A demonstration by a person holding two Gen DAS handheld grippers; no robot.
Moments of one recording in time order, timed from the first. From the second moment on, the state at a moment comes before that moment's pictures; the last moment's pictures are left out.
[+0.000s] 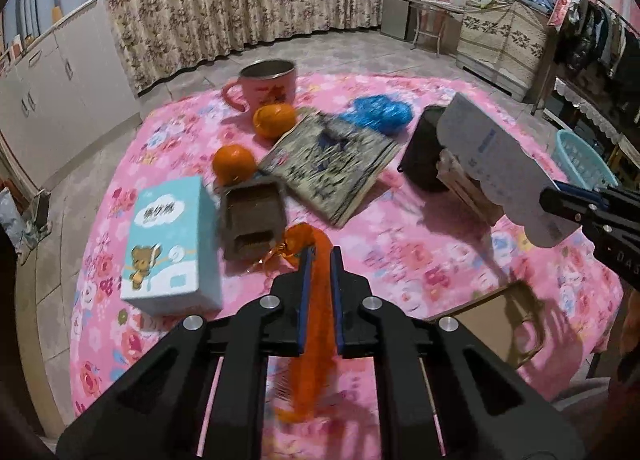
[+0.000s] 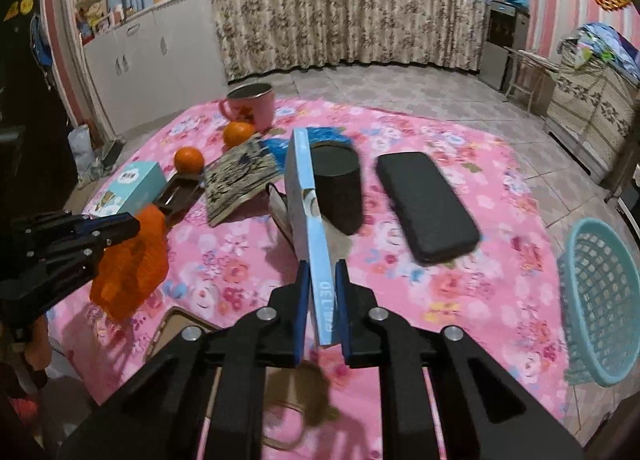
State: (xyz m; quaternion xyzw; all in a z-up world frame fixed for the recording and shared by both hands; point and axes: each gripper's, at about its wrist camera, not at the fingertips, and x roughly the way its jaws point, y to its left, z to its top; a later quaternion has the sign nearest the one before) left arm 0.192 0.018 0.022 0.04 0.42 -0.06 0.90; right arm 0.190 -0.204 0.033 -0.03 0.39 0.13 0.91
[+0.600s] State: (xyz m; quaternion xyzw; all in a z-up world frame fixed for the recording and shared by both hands) left arm 0.219 -0.056 0.062 0.04 0.39 -0.09 0.92; right arm 0.195 -0.321 0.014 0.04 0.40 0.06 0.91
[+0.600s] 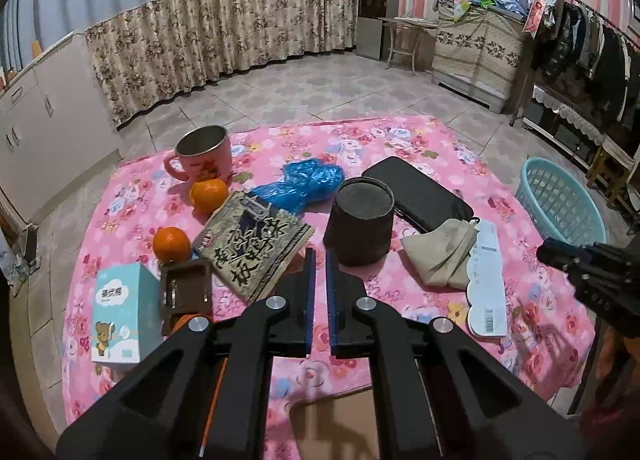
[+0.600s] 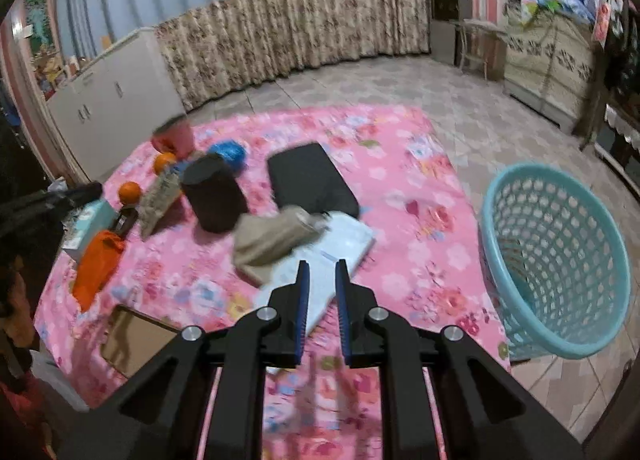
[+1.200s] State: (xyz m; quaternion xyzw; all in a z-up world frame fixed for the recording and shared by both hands) left arm 0.243 -0.017 0.025 0.03 0.42 -0.09 0.90; right arm 0.220 -0.249 -0.042 0.01 0.48 0.01 0.88
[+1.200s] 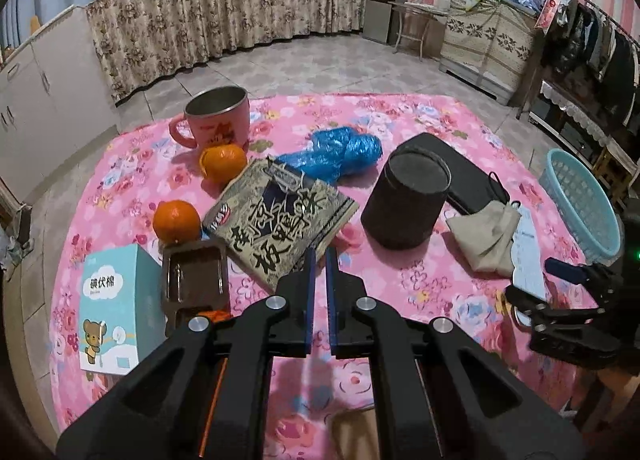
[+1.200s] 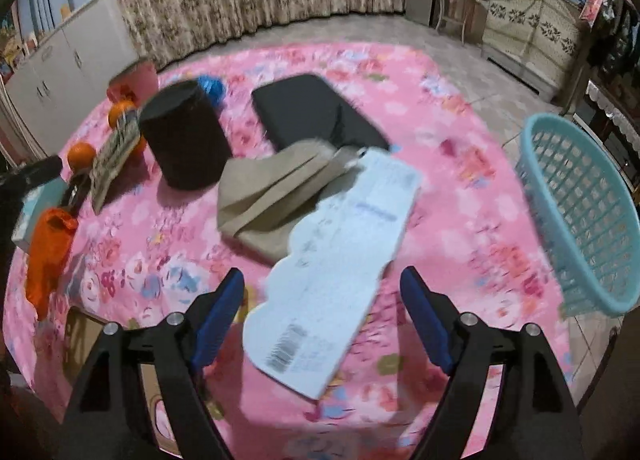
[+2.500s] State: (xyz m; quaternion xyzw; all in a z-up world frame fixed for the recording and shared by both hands) left arm 0.285 -0.203 0.128 0.00 0.39 -0.27 0.88; right arm 0.202 -0.503 0.047 0.12 0.35 -0.12 0.92
